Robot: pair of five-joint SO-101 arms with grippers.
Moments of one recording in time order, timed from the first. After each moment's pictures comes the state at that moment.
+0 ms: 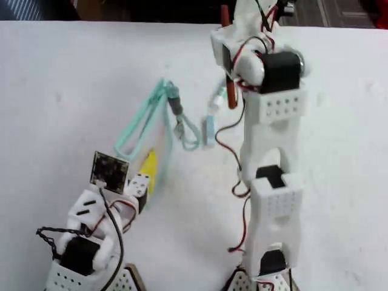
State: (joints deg) left arm 14.8 -103.3 86.5 47.7 3.0; right arm -15.4 30.0 -88.4 97.4 11.1
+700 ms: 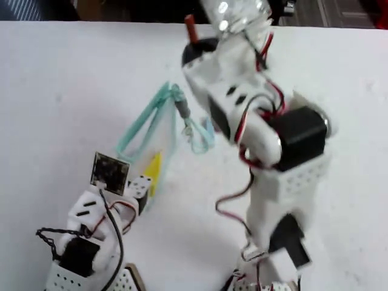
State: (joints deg) left arm 15.2 -104.3 86.5 49.5 2.9; right arm -29.5 -3.7 -58.8 97.6 13.1
